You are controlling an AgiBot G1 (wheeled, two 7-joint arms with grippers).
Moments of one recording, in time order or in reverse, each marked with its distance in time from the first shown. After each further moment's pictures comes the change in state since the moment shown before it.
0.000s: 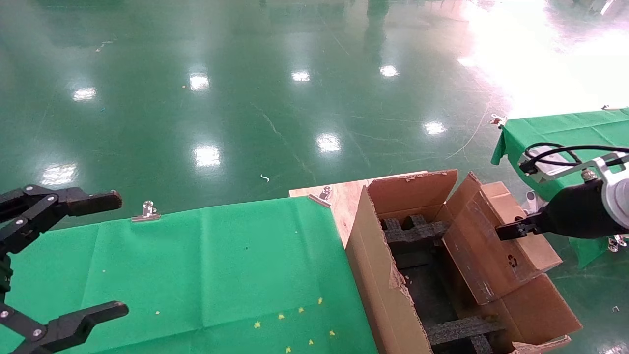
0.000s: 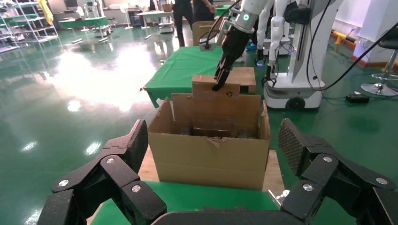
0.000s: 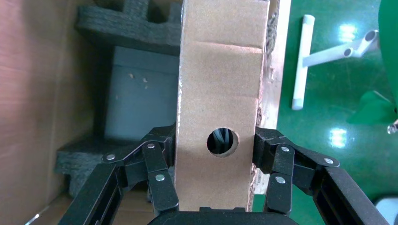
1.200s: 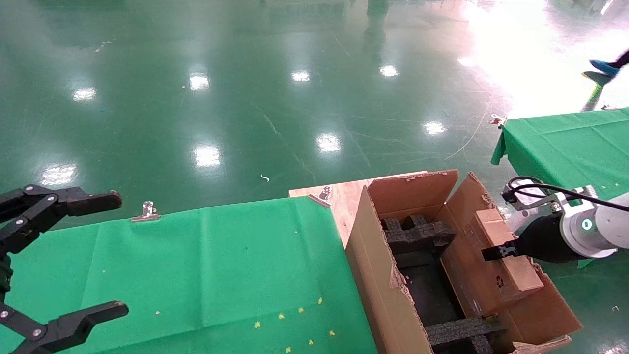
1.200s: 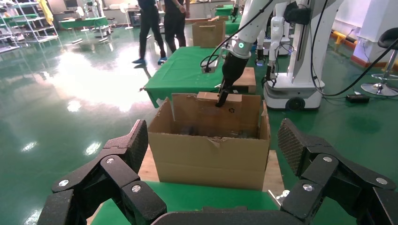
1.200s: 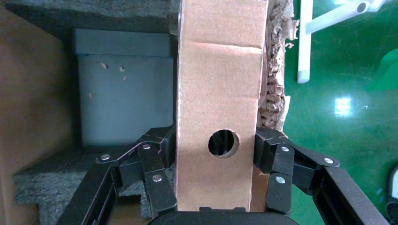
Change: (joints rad) left arm 0.000 0.000 0.001 0.000 -0.001 0.000 0.001; right arm -0.215 -0.092 -0.083 -0.142 -0.028 0.223 0.131
